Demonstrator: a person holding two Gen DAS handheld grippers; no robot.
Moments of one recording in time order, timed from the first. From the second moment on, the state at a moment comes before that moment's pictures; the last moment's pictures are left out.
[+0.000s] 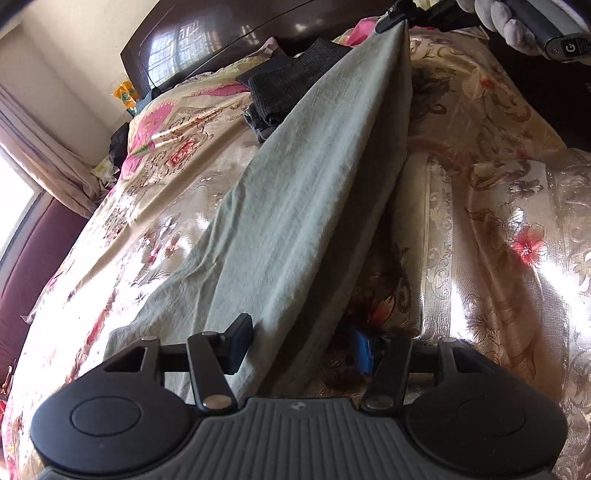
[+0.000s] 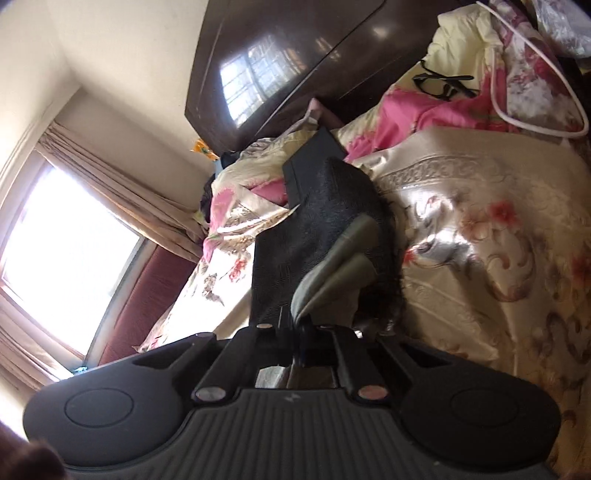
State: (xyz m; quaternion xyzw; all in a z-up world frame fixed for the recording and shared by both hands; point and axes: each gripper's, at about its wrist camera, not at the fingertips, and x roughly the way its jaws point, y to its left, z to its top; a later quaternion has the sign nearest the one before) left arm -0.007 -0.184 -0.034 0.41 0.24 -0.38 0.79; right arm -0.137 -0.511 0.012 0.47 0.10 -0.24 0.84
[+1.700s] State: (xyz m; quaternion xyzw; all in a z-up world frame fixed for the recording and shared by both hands) left arm 0.051 -0.017 -0.005 0.15 0.33 -0.22 0.91; right arm -0.008 -0.392 0.112 0.34 0.22 -0.08 0.91
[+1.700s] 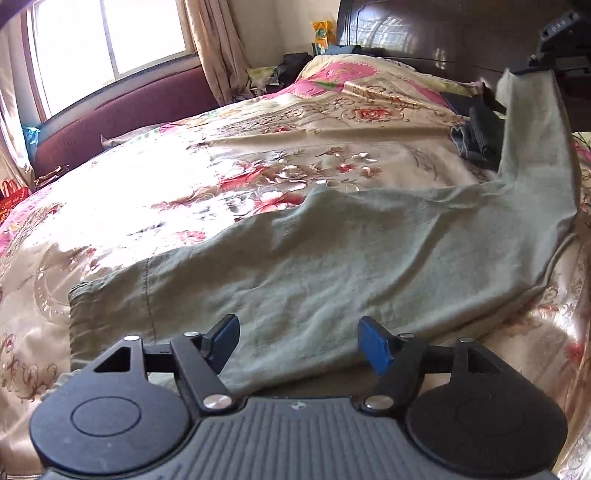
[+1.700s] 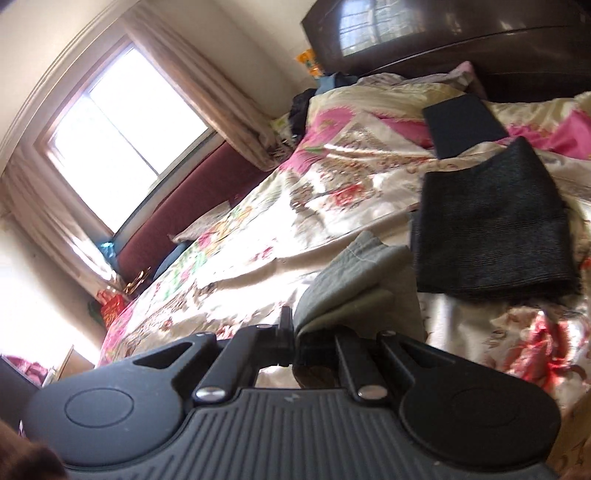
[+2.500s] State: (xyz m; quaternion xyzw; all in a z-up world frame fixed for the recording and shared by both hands) left arm 0.034 0.022 -0.024 0.11 0.34 -0.26 0.90; right arm 0.118 -0.002 0.031 -0.15 0.36 0.25 0.89
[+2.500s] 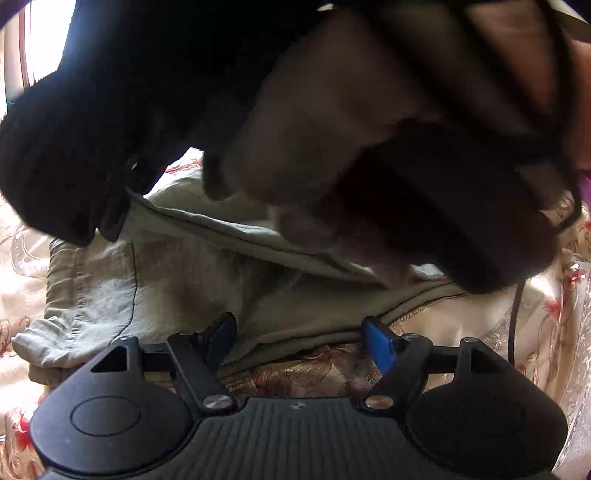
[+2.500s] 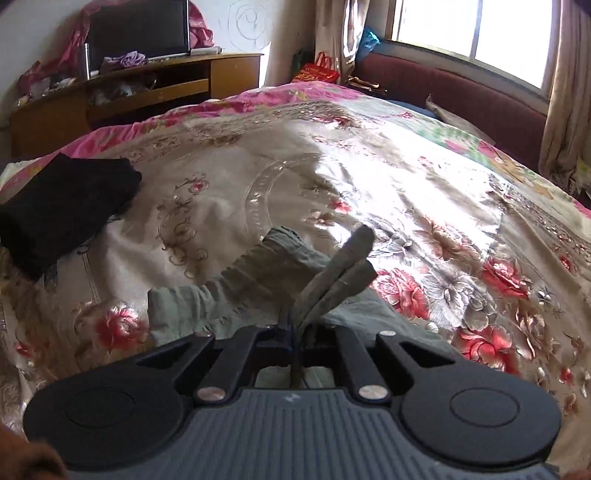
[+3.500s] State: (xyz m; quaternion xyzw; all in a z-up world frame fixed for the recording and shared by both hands) left arm 0.022 0.029 -0.021 0.13 0.34 -0.27 0.89; right arm 0.129 0.062 0.003 -0.24 0.40 0.37 0.80
